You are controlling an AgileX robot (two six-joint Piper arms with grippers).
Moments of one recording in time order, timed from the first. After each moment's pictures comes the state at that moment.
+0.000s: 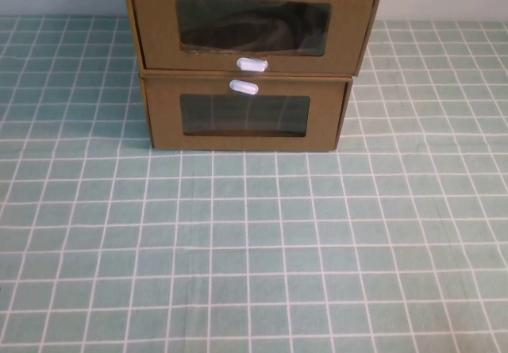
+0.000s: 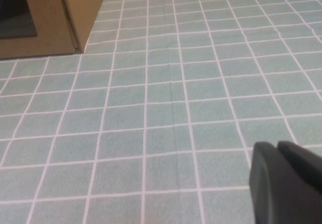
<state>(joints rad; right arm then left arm) 0.01 -0.02 0.03 0.14 0.35 -0.09 -0.23 0.08 0.03 -0.57 0.07 0.61</state>
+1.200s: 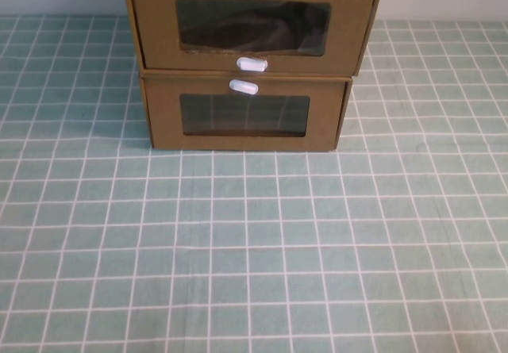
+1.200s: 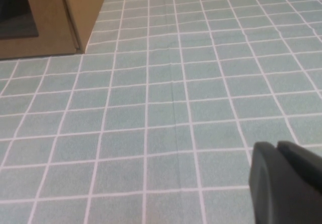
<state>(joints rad) 0.01 -0.02 0.03 0.15 0.35 -0.09 -0.02 -0.01 0.03 -0.04 0.24 0.08</state>
